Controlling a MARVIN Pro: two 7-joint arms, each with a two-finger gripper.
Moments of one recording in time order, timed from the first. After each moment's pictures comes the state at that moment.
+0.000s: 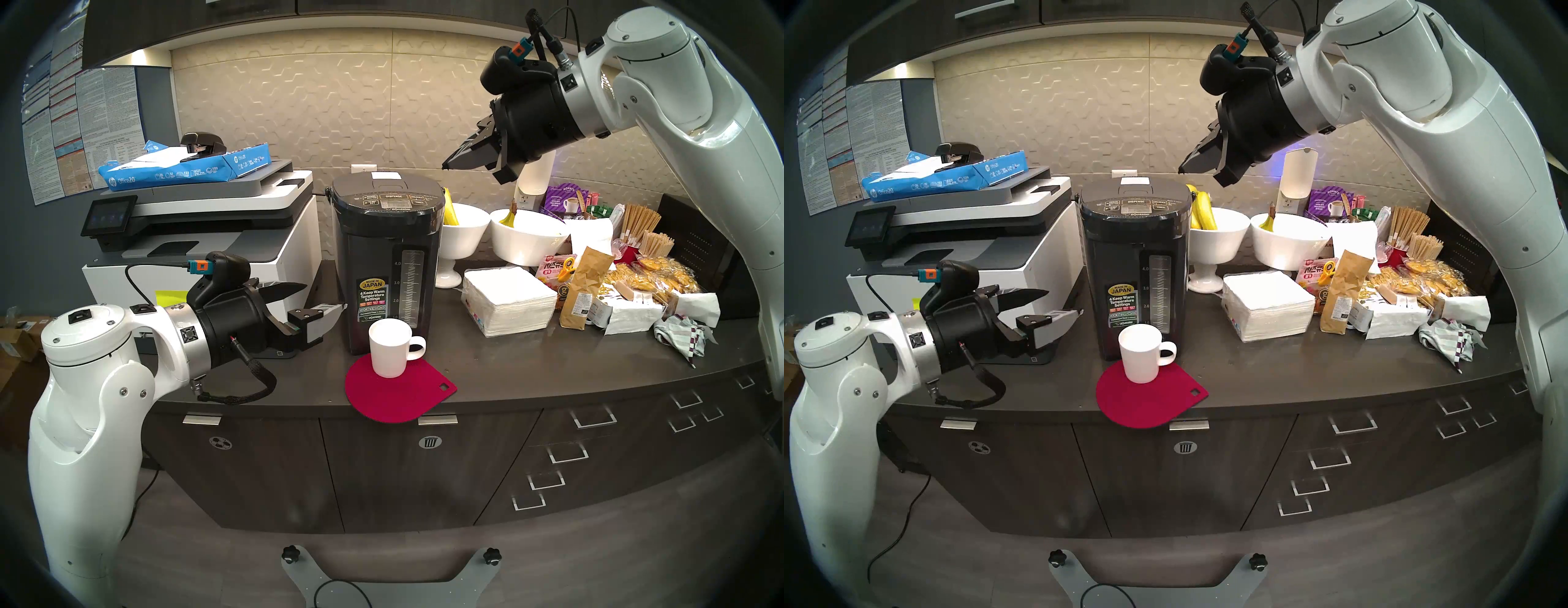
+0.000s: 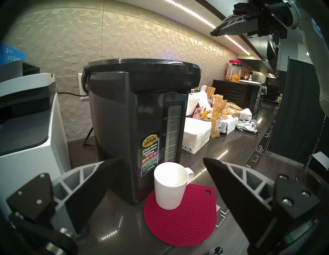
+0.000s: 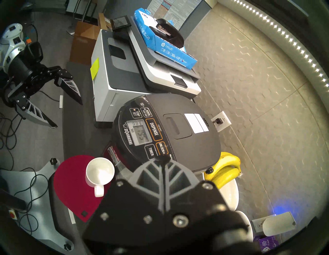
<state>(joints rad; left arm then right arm) 1.70 -1.06 -1.81 -2.41 -0.68 0.88 -0.38 -0.04 -0.70 0.68 -1.85 0.53 0.96 0.87</state>
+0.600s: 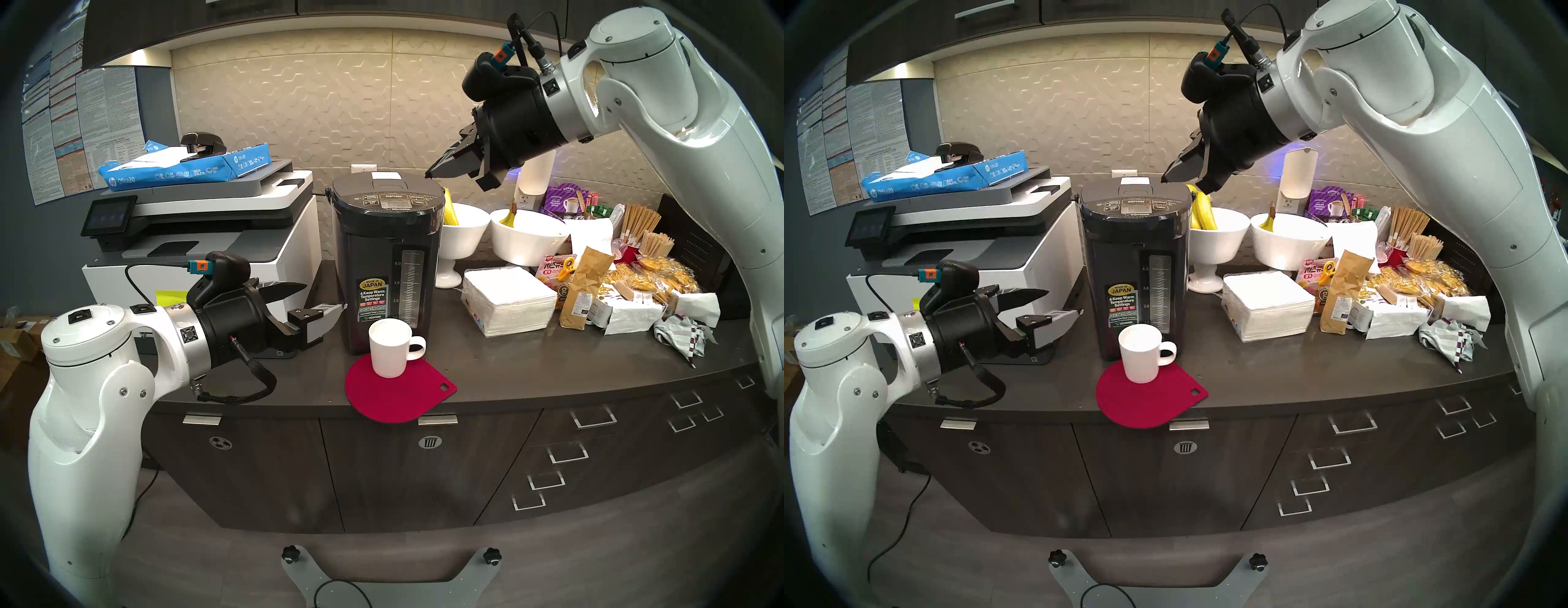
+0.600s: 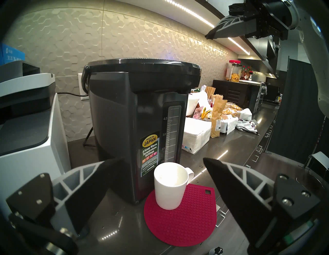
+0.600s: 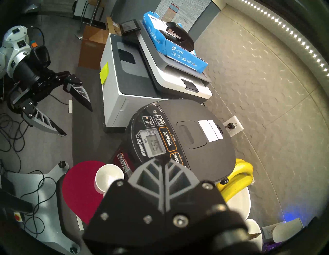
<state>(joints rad) 1.70 -1.06 -1.81 -2.41 -0.68 0.88 -0.38 -0.06 -0.75 0.67 -1.83 0.57 0.96 0.85</state>
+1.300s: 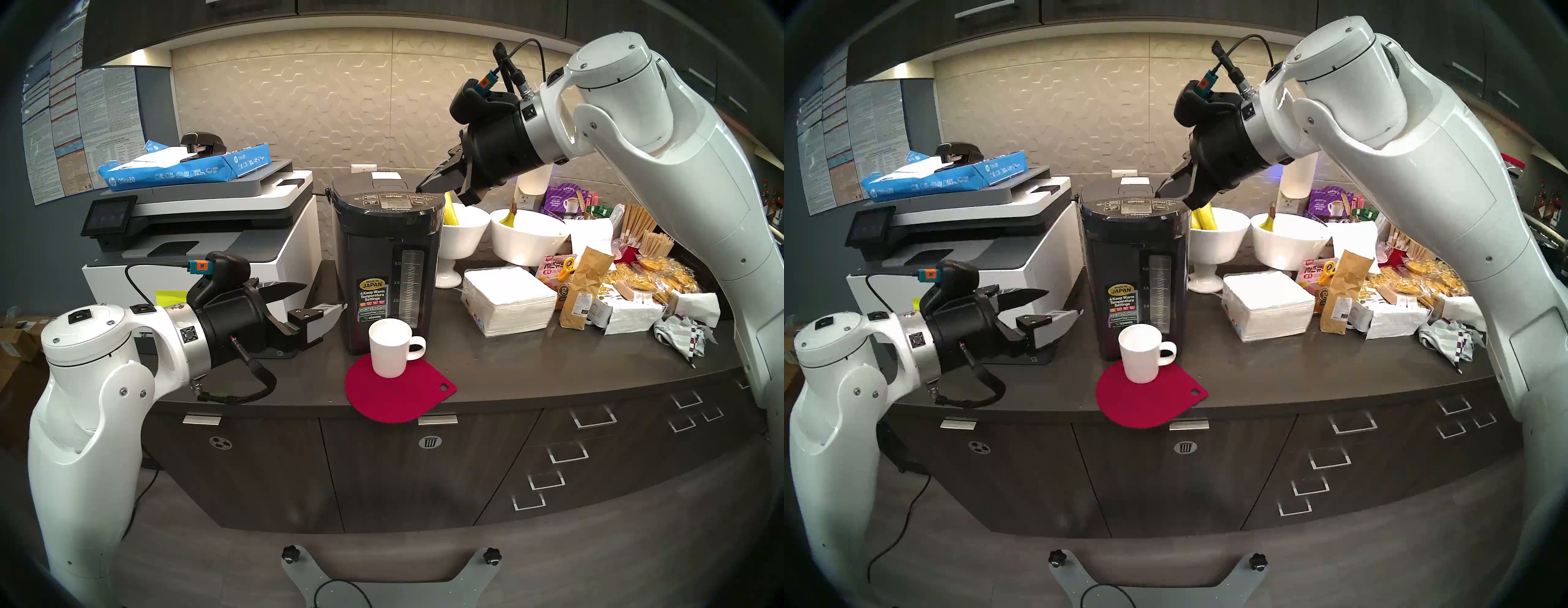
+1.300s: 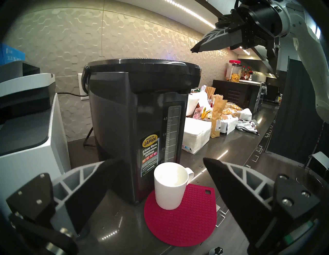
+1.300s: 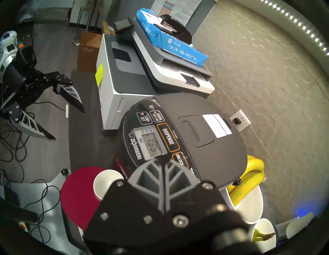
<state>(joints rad) 1.70 -1.06 -1.81 -2.41 -0.68 0.88 -0.38 -0.12 -0.79 0.68 -1.79 0.58 0.94 0.78</state>
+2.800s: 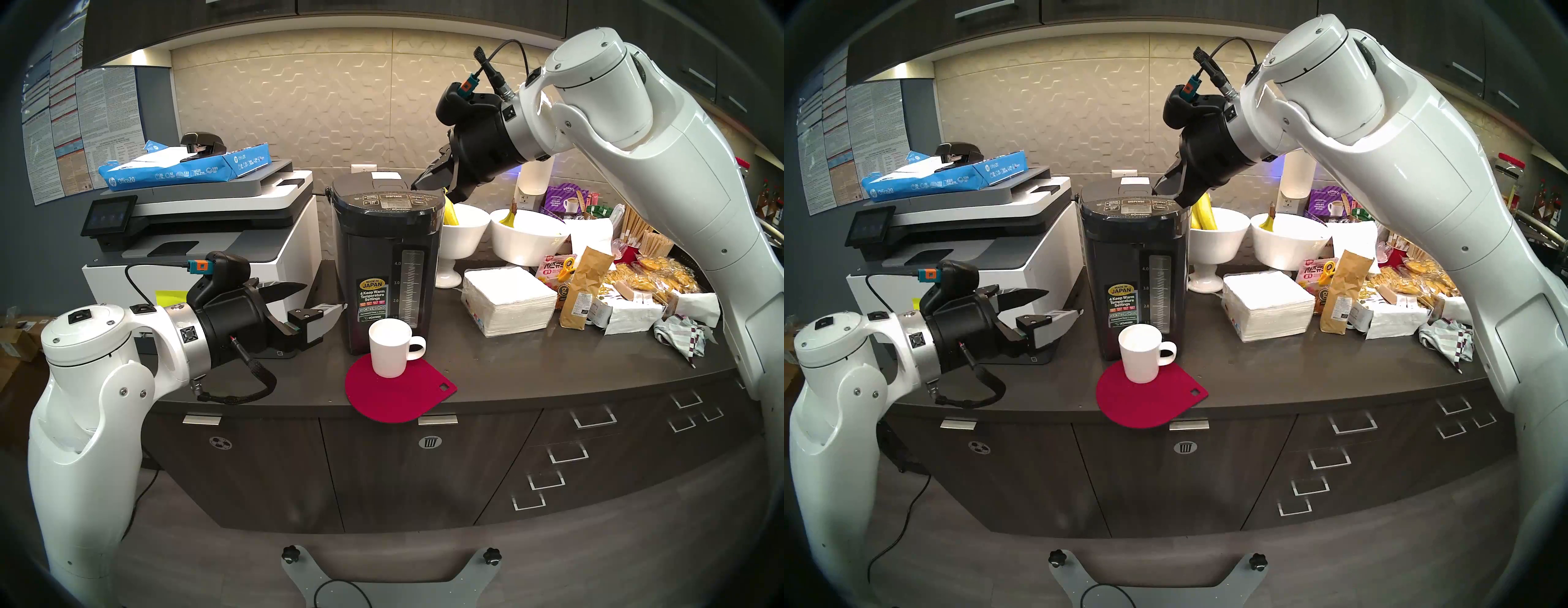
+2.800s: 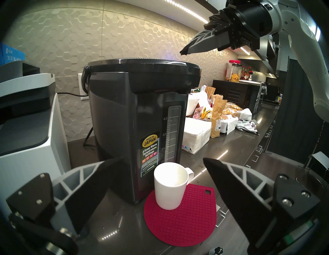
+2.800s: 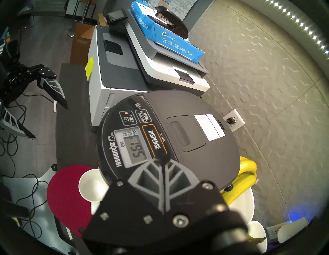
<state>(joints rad) 1.70 -1.06 -1.81 -2.41 -0.68 0.88 -0.38 -0.10 -0.85 0.64 -1.73 0.48 0.93 0.80</state>
